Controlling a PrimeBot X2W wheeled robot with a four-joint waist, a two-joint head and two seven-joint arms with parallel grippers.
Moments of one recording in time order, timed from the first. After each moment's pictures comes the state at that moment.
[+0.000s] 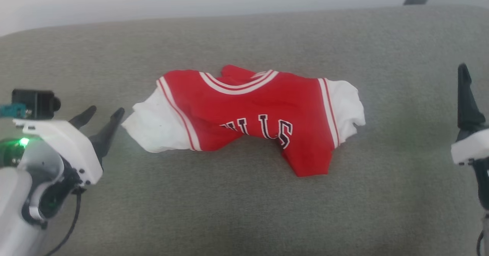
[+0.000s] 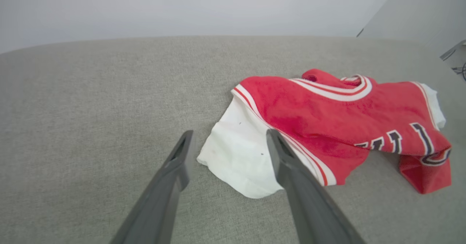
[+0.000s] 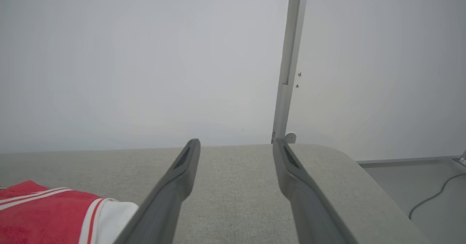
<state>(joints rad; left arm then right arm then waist) -0.39 0.67 -0.31 0.10 -0.90 0.02 0.28 -0.33 -0.28 -0.17 0.11 0.29 0.13 -0.04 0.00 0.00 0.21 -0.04</state>
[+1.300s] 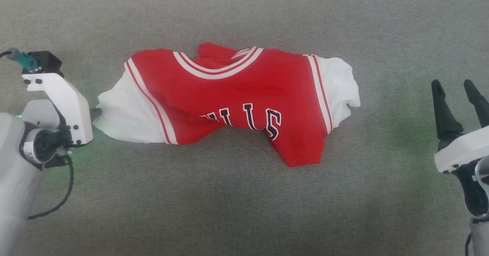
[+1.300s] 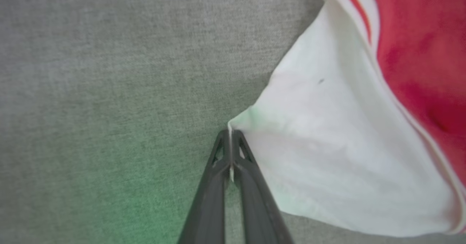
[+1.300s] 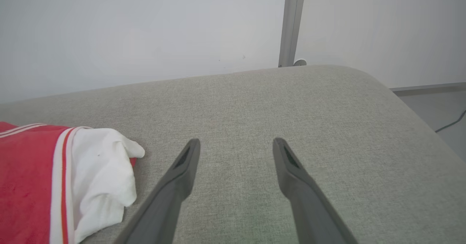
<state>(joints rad) -0.77 0.61 -0.47 0.59 -0.93 -0.01 0.68 -0.29 -0.24 -0.14 0.09 0.38 0.13 0.10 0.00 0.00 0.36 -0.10</state>
